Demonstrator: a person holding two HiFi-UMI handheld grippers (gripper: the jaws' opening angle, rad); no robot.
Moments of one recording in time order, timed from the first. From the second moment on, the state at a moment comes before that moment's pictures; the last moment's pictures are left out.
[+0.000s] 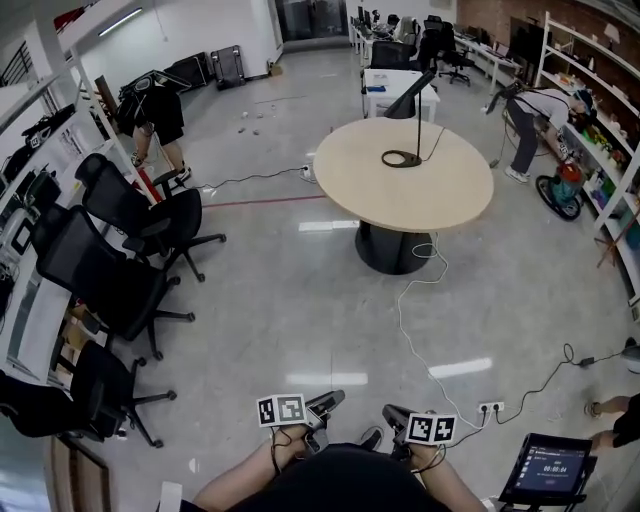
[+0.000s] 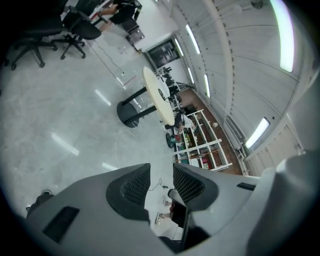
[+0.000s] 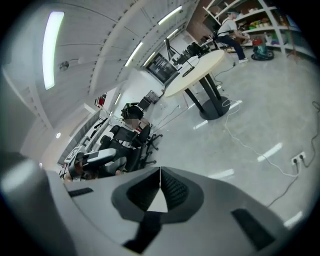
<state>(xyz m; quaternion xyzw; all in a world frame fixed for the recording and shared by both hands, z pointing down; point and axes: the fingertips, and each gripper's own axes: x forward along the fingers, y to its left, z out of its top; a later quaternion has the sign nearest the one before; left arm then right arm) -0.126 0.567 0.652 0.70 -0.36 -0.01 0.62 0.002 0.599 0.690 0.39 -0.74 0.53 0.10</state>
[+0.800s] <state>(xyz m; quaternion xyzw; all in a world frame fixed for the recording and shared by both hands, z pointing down) -0.068 0.412 0.693 0.67 -0.31 0.03 0.67 0.092 0.477 0.730 0.48 -0.64 0.60 0.05</state>
